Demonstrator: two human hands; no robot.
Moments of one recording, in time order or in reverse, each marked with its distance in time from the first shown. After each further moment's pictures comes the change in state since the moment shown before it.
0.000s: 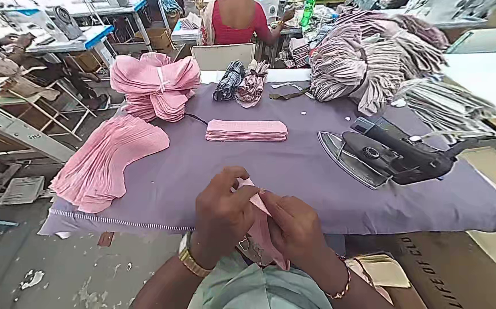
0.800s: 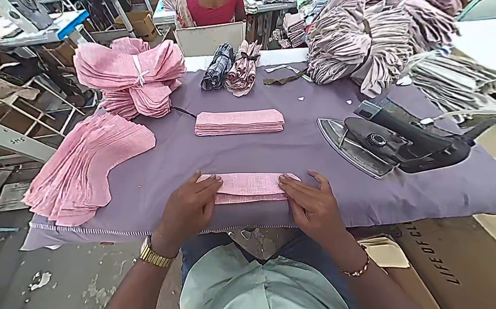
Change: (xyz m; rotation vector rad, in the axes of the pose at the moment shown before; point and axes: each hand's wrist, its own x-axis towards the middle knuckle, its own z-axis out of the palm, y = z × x) left_hand -0.049 -0.099 -0.002 0.101 -0.434 0.046; right_hand -0.034 0.076 0.000 -0.060 -0.068 0.104
